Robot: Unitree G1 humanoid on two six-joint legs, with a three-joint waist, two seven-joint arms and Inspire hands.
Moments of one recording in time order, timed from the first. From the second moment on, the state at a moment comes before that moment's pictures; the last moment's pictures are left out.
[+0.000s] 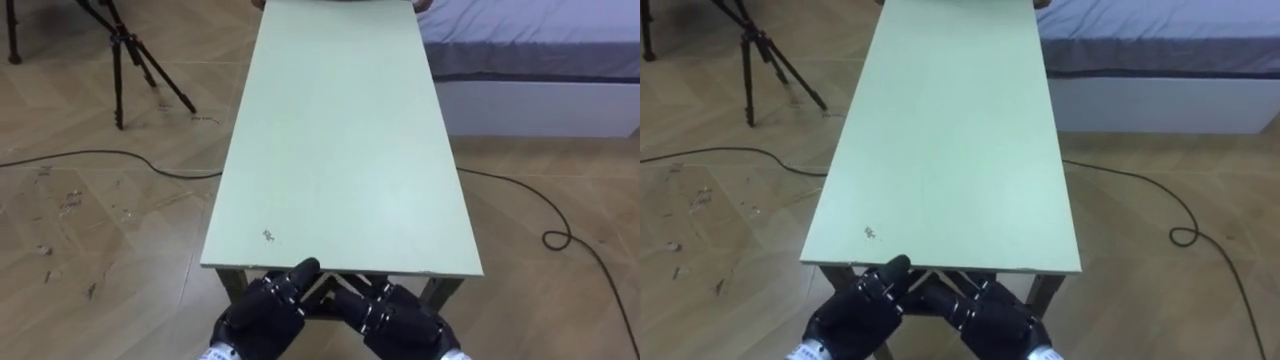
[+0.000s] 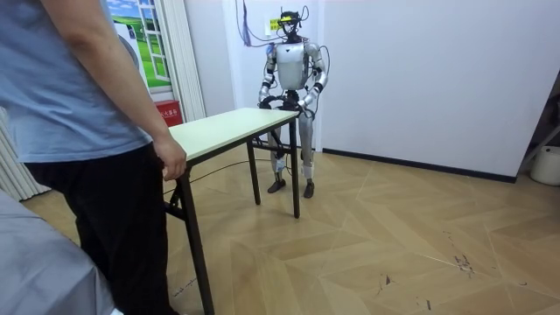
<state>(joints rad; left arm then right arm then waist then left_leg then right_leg) 0.14 0.33 -0.39 0.35 -1.45 0.14 -0.25 0.15 -0.36 0.38 0.35 1.11 0.20 0.42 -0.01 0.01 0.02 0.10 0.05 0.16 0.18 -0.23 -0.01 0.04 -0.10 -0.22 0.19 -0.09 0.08</state>
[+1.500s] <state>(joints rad) 0.05 0.21 -0.20 0.44 -1.48 0.23 -0.01 0.08 -0.25 0.30 0.38 1.30 0.28 0.18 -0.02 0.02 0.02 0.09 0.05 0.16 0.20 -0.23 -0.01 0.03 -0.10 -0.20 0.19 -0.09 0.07</state>
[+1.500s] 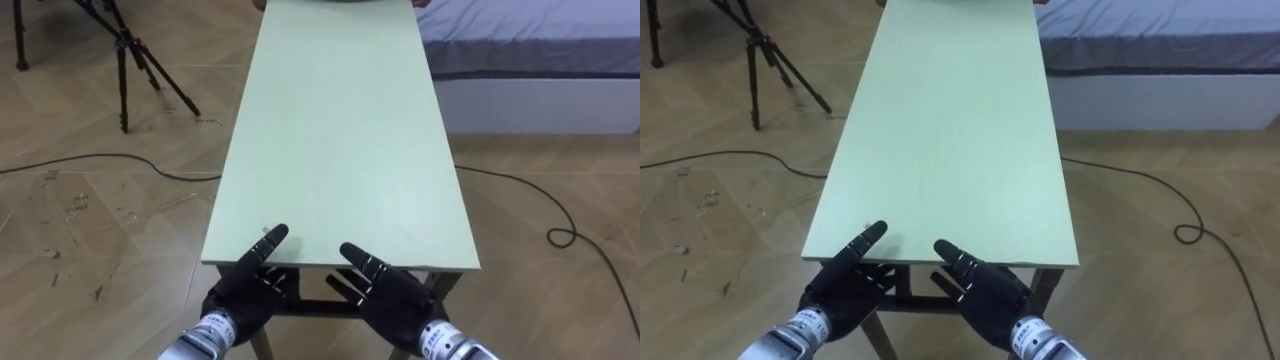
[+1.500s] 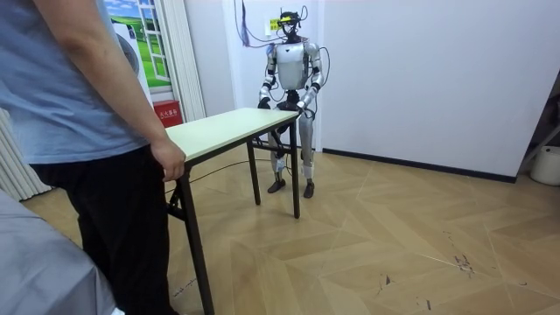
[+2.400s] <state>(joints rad) 0.02 0.08 -0.17 0.37 -1.50 0.09 0.11 0.08 -0.17 0.29 0.30 1.57 0.15 -0.02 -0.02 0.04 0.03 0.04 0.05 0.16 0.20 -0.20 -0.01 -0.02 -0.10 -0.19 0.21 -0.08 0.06</state>
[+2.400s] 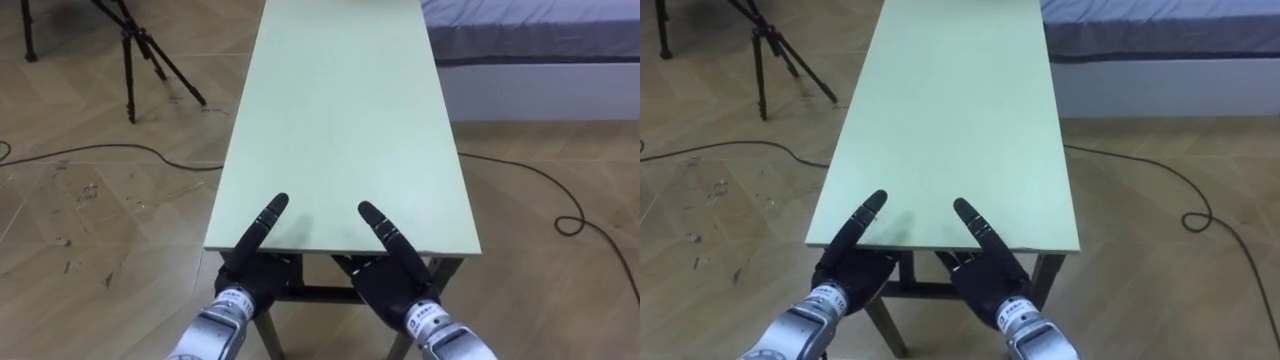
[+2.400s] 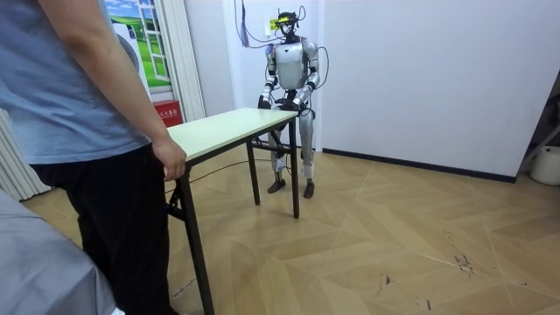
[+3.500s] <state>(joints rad) 0.02 0.06 -0.17 0.35 -1.57 0.03 0.14 0.08 -0.15 0.24 0.27 1.65 0.00 -0.11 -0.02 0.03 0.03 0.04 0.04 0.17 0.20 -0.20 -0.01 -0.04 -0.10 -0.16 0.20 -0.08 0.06</state>
